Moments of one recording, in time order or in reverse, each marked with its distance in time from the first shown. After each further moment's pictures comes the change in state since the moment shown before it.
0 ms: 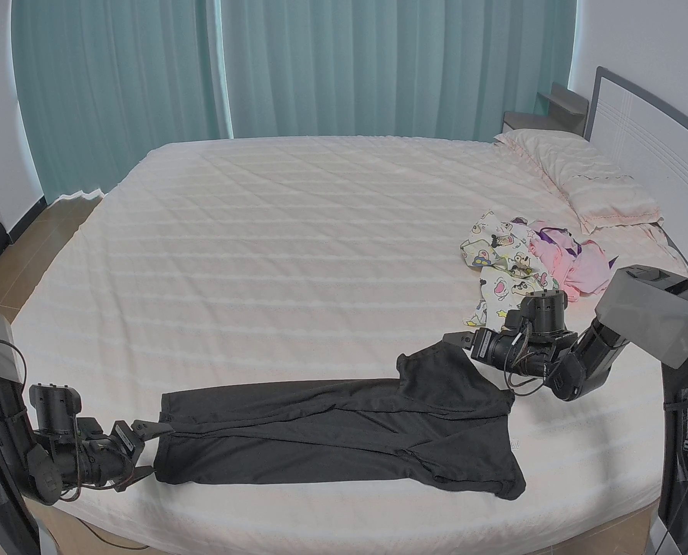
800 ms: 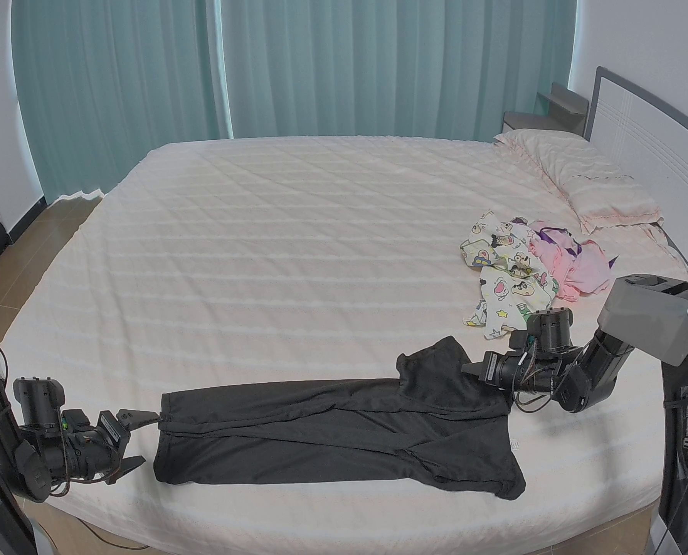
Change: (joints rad) left arm 0.066 -0.082 0.000 0.026 -0.068 -0.005; right arm -0.030 0.018 0.087 -0.002 0.066 -0.081
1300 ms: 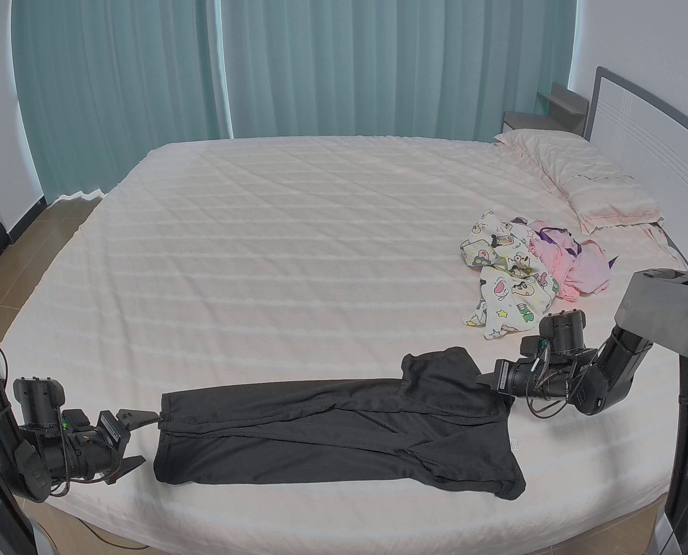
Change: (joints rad) left arm 0.000 0.000 0.000 -0.001 0.001 0.000; right arm -0.012 -0.091 0.115 0.043 0.002 -0.044
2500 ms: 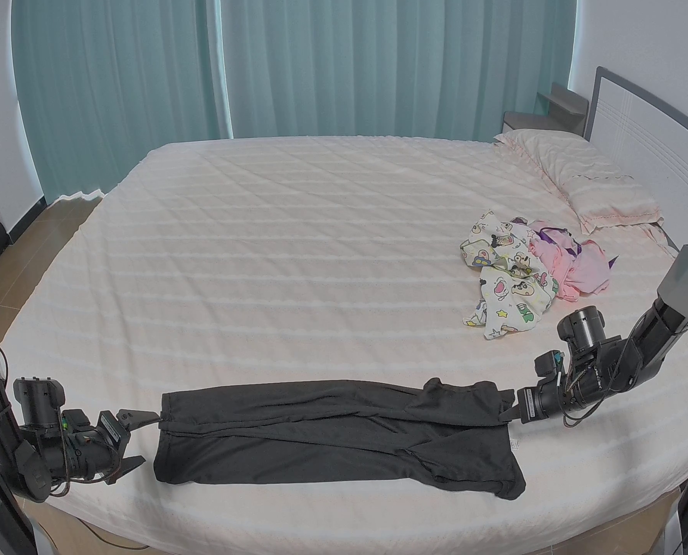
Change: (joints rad) left arm 0.000 0.001 0.000 -0.001 0.001 0.002; right arm -0.036 -0.205 0.027 0.564 0.069 -0.328
